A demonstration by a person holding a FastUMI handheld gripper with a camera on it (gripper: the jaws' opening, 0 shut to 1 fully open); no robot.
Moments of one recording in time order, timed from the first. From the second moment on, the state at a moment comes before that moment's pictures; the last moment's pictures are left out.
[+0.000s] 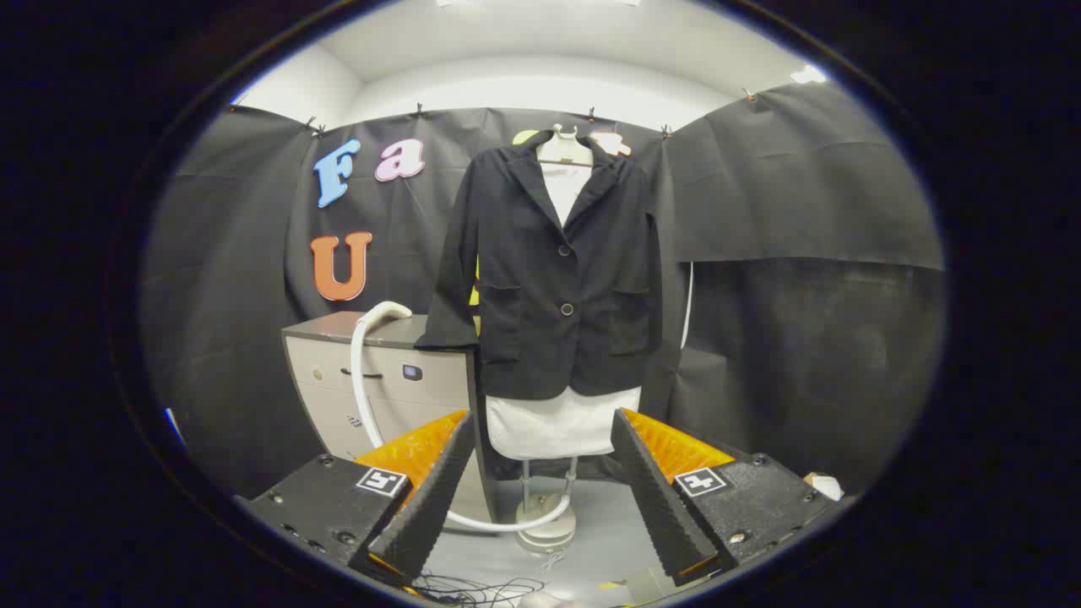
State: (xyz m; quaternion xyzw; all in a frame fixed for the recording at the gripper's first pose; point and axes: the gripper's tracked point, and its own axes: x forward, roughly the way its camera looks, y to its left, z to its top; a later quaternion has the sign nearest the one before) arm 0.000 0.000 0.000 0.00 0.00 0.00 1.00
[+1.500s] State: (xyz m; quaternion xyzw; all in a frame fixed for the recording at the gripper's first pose) arm 0.064 0.068 0.026 0.00 0.01 0.02 1.00
